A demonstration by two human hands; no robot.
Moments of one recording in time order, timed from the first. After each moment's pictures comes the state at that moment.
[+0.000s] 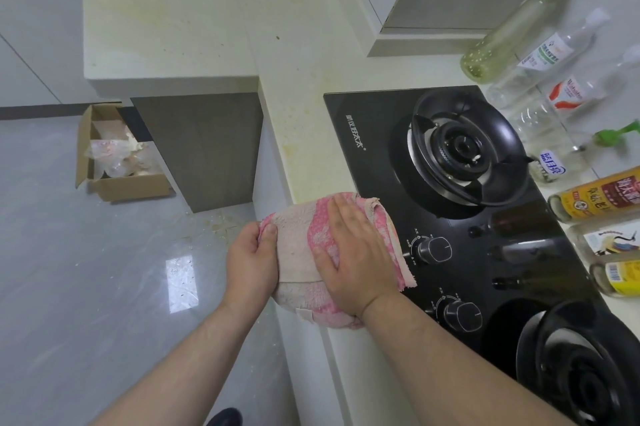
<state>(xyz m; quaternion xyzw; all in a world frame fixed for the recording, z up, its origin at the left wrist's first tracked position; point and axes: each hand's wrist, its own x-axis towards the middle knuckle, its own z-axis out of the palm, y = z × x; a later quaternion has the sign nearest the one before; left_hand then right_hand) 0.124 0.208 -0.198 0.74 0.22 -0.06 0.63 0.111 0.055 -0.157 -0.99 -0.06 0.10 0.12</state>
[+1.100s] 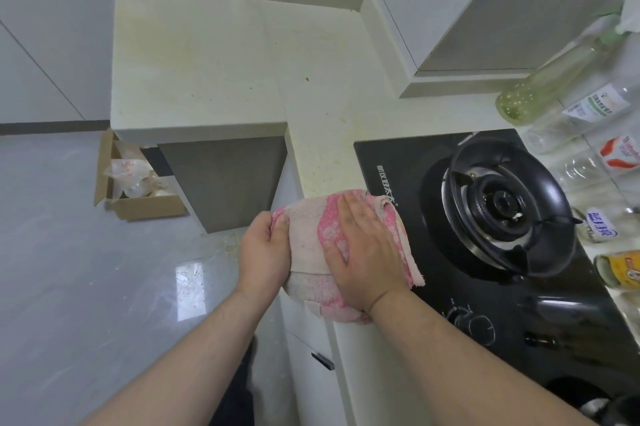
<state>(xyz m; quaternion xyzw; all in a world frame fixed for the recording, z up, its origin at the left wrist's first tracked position) 0.228 0.227 -0.203 0.76 0.21 -0.02 0.61 0.215 0.077 -0.155 -0.99 -0.07 0.09 0.11</state>
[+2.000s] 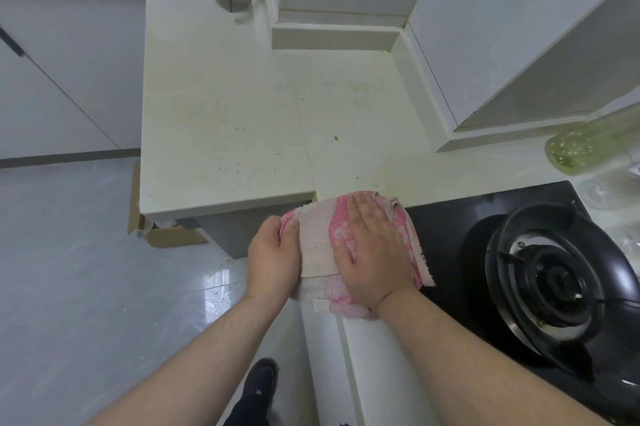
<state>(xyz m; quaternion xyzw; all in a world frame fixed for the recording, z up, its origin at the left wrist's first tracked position) 0.336 0.260 -0.179 0.78 0.23 -0.02 0.59 0.336 0.104 -0.158 -0.99 -0.08 0.08 0.13</state>
